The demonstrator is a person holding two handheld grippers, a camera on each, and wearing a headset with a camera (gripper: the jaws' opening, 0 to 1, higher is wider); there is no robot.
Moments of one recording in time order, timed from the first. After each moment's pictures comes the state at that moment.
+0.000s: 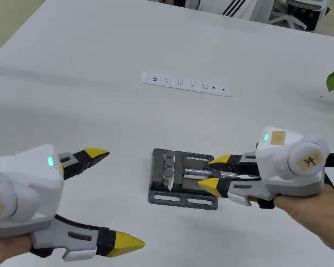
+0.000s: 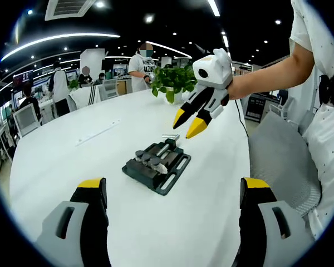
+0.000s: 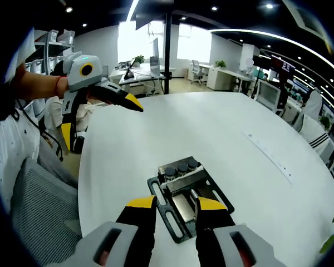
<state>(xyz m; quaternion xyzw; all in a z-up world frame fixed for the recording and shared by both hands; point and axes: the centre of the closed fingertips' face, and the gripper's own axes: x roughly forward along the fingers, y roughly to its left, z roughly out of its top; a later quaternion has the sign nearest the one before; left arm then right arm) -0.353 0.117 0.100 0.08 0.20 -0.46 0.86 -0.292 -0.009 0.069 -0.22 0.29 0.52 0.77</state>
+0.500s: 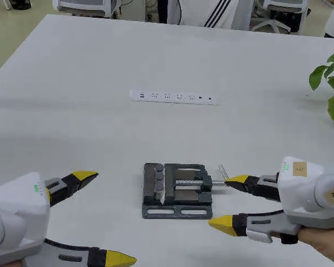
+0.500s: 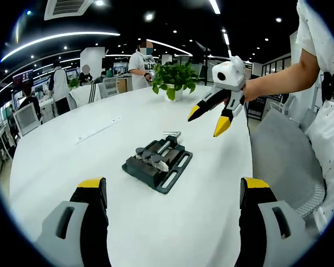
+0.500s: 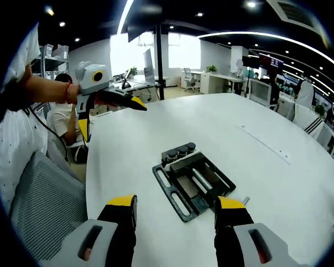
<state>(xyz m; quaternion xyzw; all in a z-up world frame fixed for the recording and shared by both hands) -0.349 0.117 0.088 0.08 0.21 -0.46 0.86 -0.316 -0.050 0.060 -0.17 0.28 0.52 0.79</state>
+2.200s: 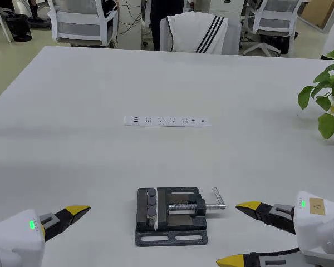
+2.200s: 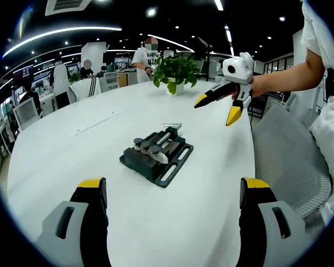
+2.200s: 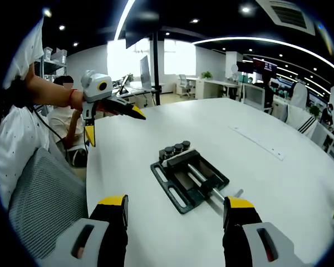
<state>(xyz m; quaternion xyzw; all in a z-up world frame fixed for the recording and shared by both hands) -0.350 0.114 0.070 0.09 0.22 -0.45 0.86 -0.324 -0.070 0.065 -0.15 0.26 0.51 0.81</state>
